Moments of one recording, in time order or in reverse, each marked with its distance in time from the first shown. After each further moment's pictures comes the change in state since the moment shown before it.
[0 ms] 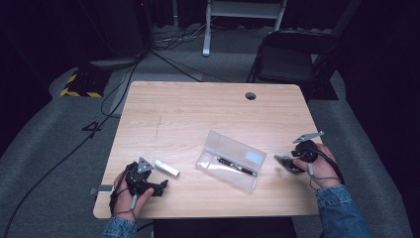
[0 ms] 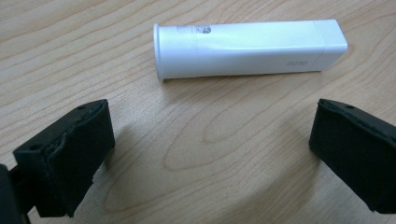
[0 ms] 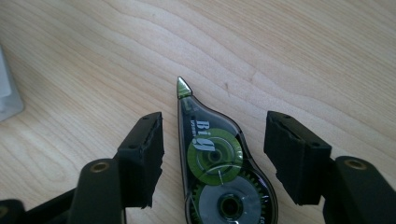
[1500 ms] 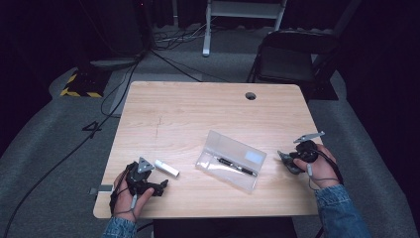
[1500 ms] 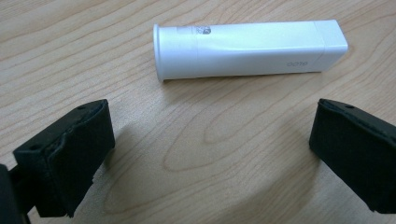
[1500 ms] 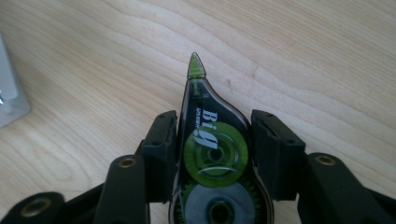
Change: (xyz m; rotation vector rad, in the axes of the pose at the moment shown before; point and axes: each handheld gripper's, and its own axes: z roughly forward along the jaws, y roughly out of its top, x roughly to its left) left arm 0.000 0.000 0.000 0.000 0.001 0.001; right arm 0.001 0.000 -0.003 0.004 0.020 0.040
